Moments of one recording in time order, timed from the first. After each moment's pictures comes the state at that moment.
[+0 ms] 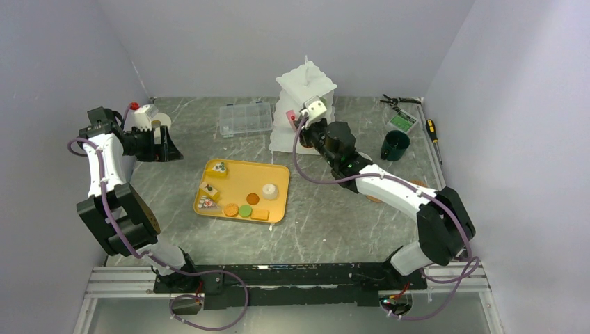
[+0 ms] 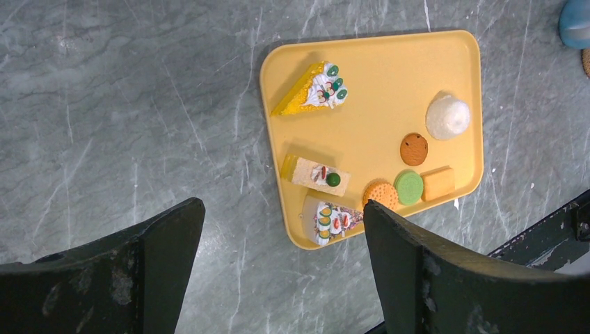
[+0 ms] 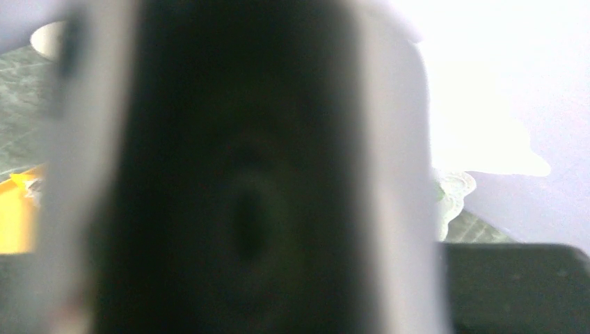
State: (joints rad) left arm 0.50 1.58 1.42 -1.02 0.74 0.49; right arm 0.68 1.49 1.00 0.49 0.11 -0.21
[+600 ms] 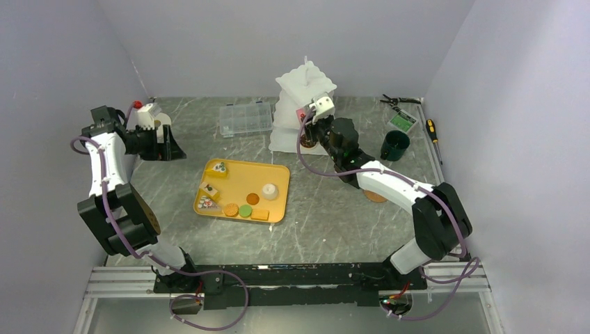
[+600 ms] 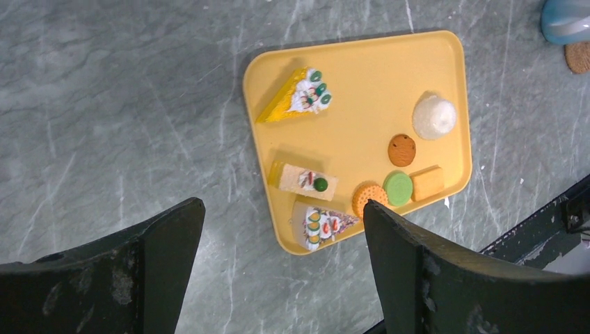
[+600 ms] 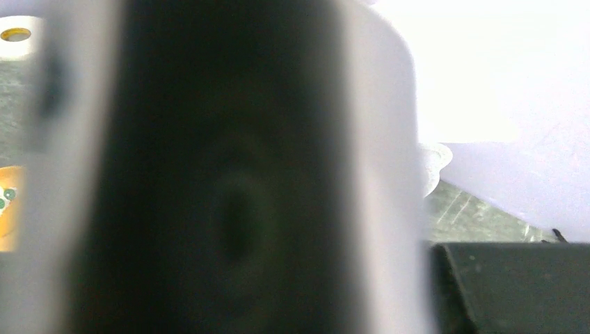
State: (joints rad) left arm 0.48 1.58 1.43 -1.02 0.76 0.49; right arm 0.60 1.53 1.00 0.50 0.12 -0.18
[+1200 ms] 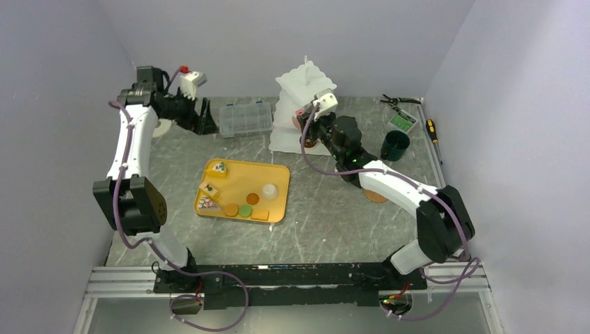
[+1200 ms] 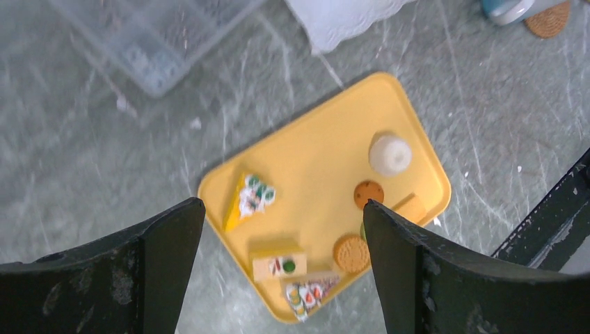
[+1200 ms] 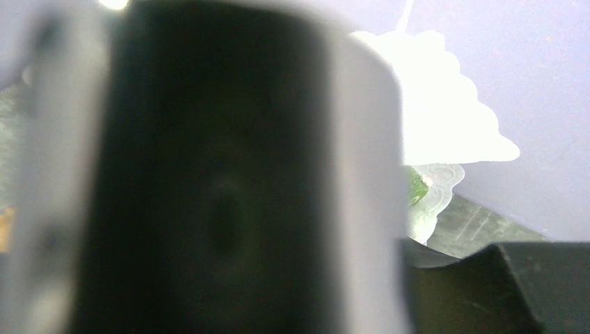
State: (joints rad) left arm 0.15 1.68 1.72 -1.03 0.72 0.45; right arm 0.60 1.53 1.03 0.52 0.09 -0.12
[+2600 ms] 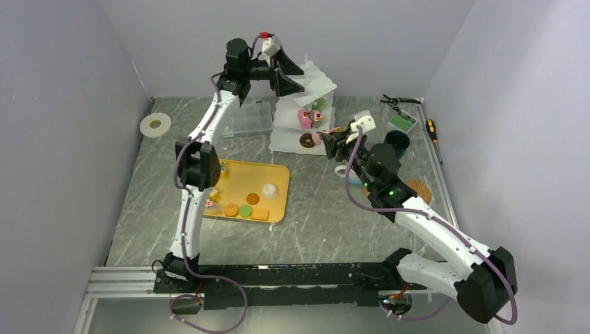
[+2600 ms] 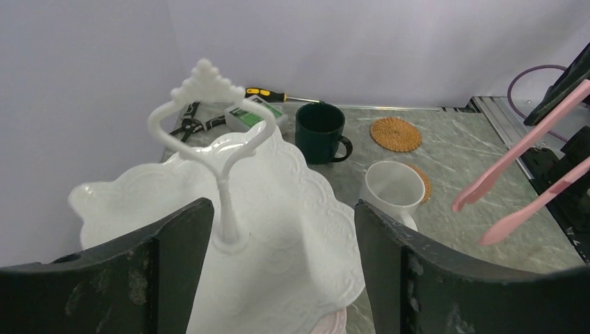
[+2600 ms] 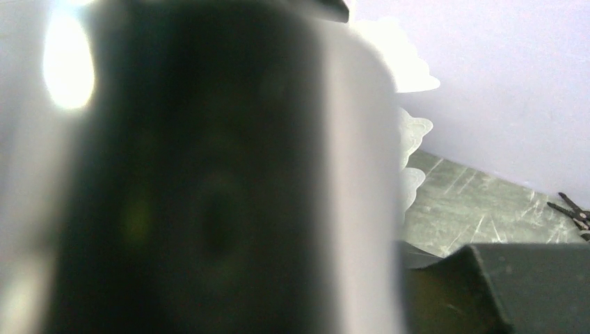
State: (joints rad) left arm -0.29 2.46 2.48 0.12 1.27 -0.16; right arm 0.60 1.02 0.76 0.34 0.10 -0.02
